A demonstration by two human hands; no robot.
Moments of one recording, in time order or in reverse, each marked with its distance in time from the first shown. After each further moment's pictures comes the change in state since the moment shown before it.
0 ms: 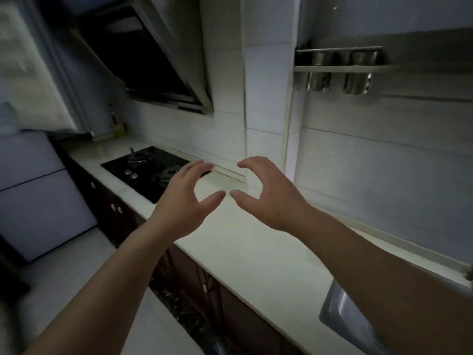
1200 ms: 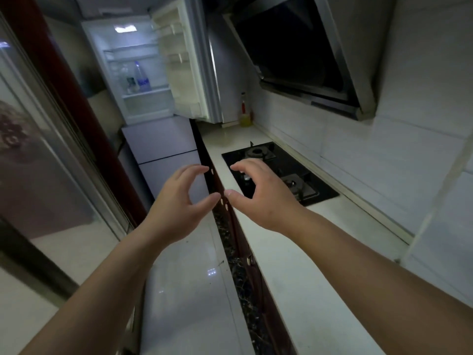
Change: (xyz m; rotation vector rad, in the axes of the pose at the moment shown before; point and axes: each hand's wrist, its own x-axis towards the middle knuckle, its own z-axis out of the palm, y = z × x) left_hand 0.124 -0.236 -0.114 0.373 0.260 -0.425; right_hand 0.314 -0.024 0.246 0.377 -0.362 -0.345
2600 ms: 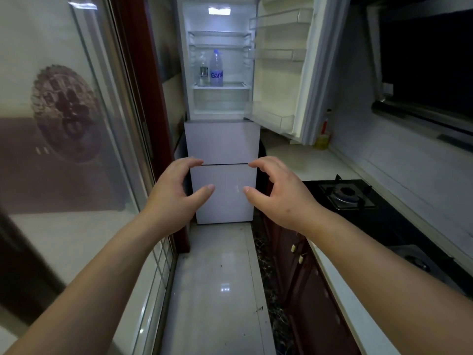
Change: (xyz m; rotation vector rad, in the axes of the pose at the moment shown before) left_hand 0.197 -0.404 -0.116 -0.070 0.229 -0.187; right_hand 0.381 -0.028 0.285 -0.072 -0.154 -0.124
